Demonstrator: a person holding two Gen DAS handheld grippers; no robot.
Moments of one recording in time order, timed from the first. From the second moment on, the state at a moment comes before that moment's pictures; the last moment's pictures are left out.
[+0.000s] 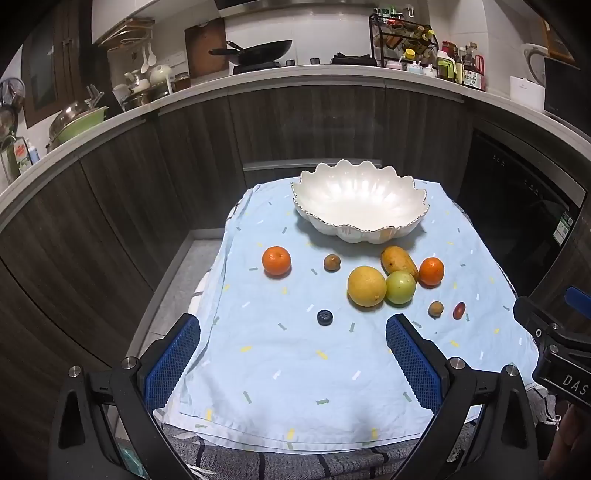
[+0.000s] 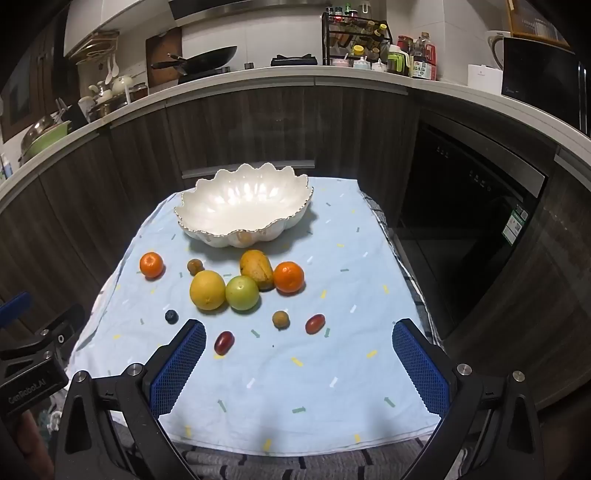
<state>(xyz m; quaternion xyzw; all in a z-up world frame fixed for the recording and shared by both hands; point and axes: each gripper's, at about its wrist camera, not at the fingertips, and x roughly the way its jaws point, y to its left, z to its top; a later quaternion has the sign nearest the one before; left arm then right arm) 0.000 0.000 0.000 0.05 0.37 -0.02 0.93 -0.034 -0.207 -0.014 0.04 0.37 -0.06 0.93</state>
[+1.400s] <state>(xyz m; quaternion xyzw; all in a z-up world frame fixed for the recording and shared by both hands) -0.005 -0.002 0.005 0.05 0.37 -0.02 0.93 -0.034 -0.206 -0.016 0.04 0.36 -0.06 0.93</state>
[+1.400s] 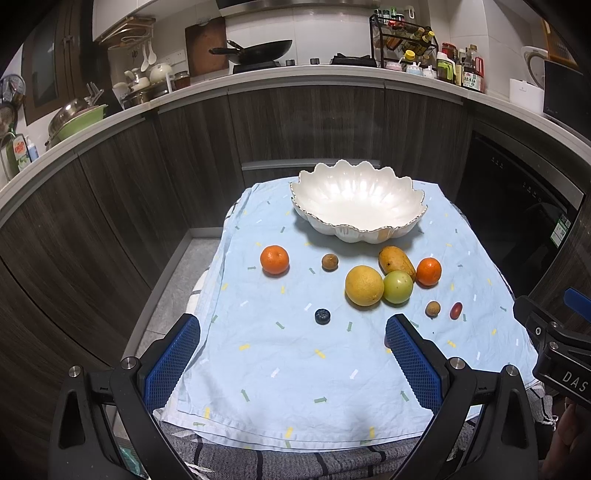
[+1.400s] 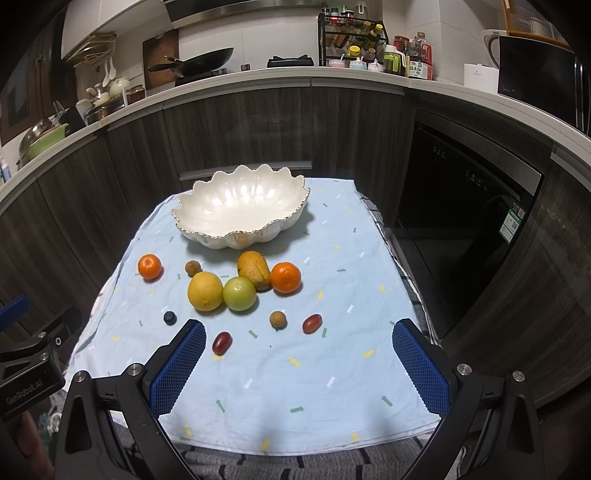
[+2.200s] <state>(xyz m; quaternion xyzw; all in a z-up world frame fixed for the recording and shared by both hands) -0.005 -0.002 0.005 0.05 0.37 -0.02 0.93 -0.035 -0.209 -0.012 0.04 0.36 -0.06 0.93</state>
